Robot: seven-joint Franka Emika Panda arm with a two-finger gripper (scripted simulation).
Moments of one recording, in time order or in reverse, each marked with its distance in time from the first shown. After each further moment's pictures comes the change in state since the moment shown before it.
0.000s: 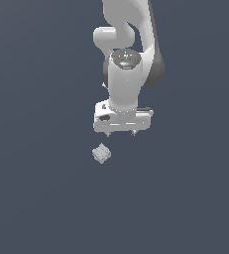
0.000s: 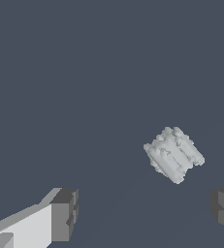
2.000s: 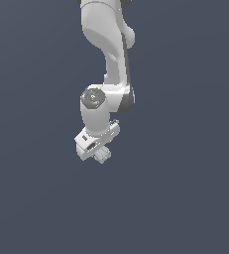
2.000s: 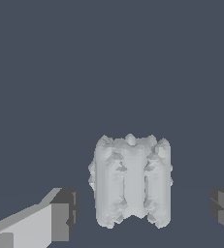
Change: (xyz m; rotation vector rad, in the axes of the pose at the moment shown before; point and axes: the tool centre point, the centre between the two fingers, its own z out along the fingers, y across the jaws) arm 0.000 0.087 0.099 0.006 -0.025 -0.678
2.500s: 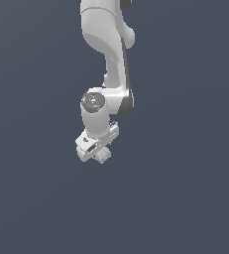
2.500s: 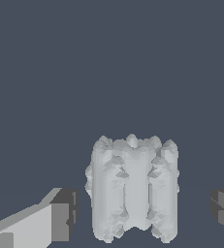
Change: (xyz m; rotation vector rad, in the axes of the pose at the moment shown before) arm 0.000 0.001 0.013 -0.001 0.001 -0.007
